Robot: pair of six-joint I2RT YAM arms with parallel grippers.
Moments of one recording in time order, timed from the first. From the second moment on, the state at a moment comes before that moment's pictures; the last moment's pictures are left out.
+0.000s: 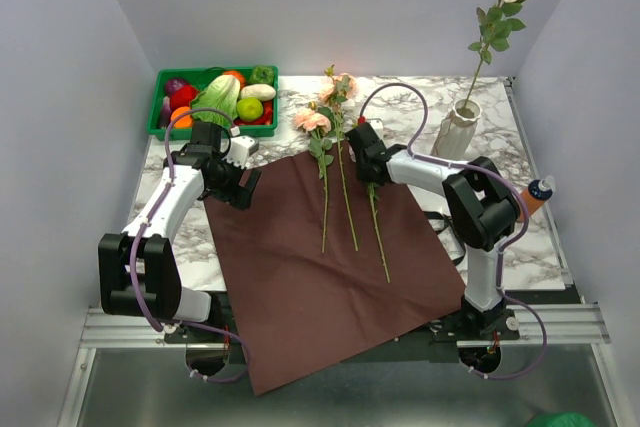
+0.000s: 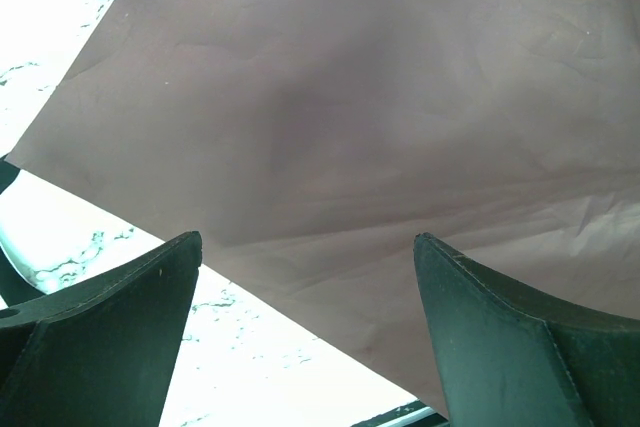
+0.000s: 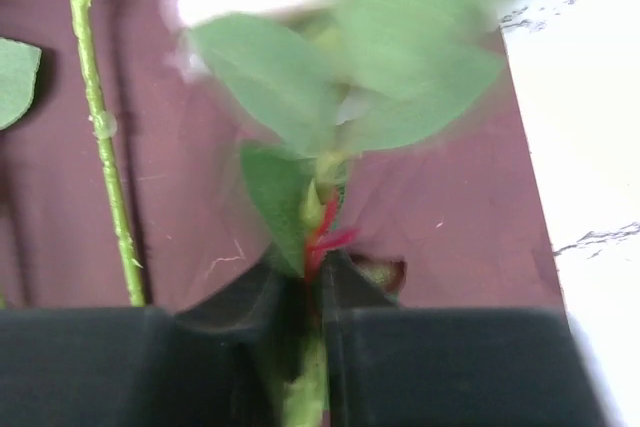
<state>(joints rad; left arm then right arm) -0.08 1.40 1.02 -0.74 0.23 0.36 0.61 1.98 1.31 -0.30 0.38 0.41</state>
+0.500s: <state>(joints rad) -0.07 1.36 1.02 -0.75 0.23 0.37 0.61 1.52 1.33 -0.12 0.30 0.23</state>
